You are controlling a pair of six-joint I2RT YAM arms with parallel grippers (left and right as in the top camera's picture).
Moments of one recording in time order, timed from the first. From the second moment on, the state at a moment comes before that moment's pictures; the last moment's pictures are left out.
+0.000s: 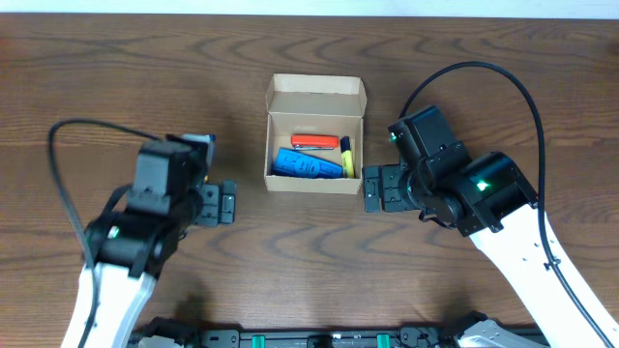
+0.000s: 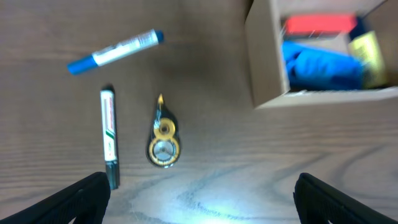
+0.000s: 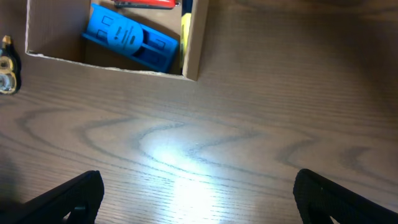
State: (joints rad) left arm -0.24 1.04 0.97 -0.93 -0.01 -0.10; right arm 0.53 1.30 1.37 -1.25 0.06 0.45
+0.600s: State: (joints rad) left arm -0.14 1.35 0.97 -0.84 -0.09 -0.09; right arm 0.53 1.30 1.37 -1.25 0.06 0.45
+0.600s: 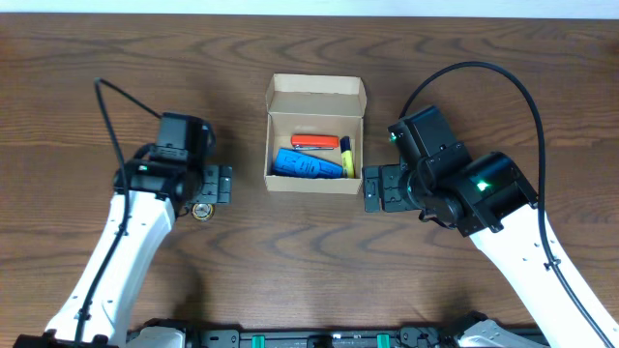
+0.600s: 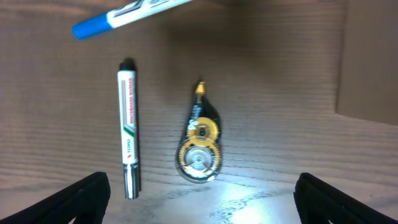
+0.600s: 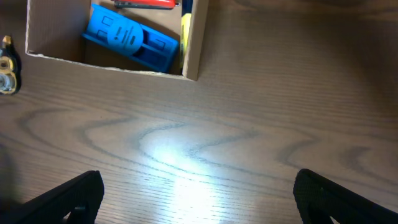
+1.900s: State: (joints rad) left arm -0.07 1.58 0.77 -0.55 -0.06 -0.06; right arm 0.53 1.30 1.37 -1.25 0.06 0.45
